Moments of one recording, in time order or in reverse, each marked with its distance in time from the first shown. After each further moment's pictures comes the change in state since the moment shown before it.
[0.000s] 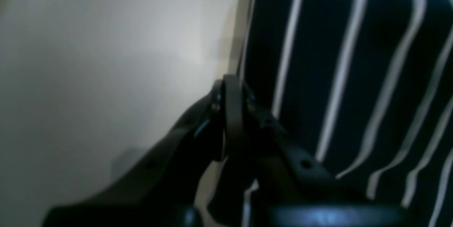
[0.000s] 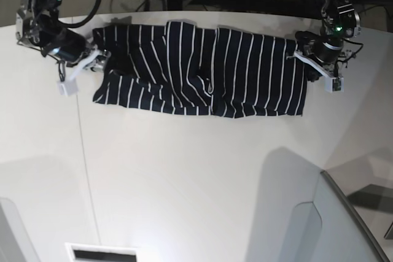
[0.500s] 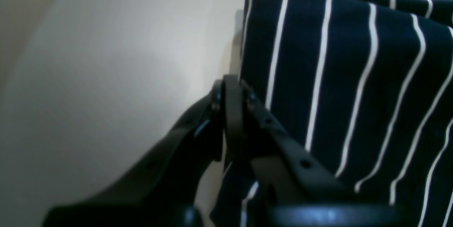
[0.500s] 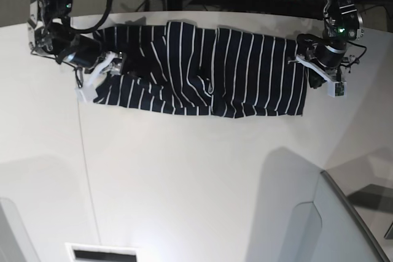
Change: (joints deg) left arm 0.4 0.0 -0.1 2.3 0.2 0.0 0.0; right arm 2.8 0.1 -5.9 -4.0 1.7 0.9 0.4
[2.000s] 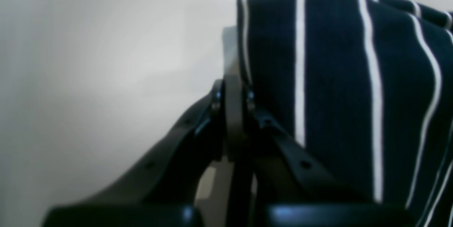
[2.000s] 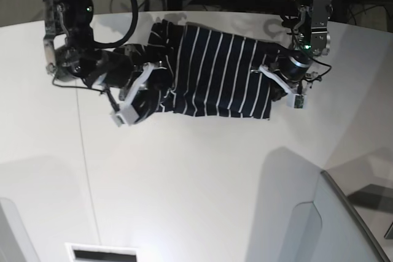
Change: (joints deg) left arm -8.8 -0.9 19.2 -16.7 -1.3 1.3 -11.1; right arm 1.2 -1.6 -18.5 24.1 -4.7 -16.6 -10.5
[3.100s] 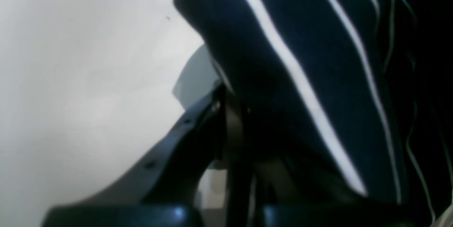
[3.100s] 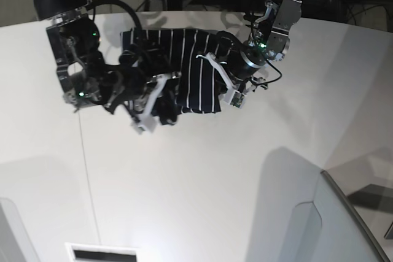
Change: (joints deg) left arm -1.9 2.4 17.9 1.0 -0.1 -0.4 0.6; right arm 9.0 2.3 -10.1 -8.0 0.9 -8.5 -5.5
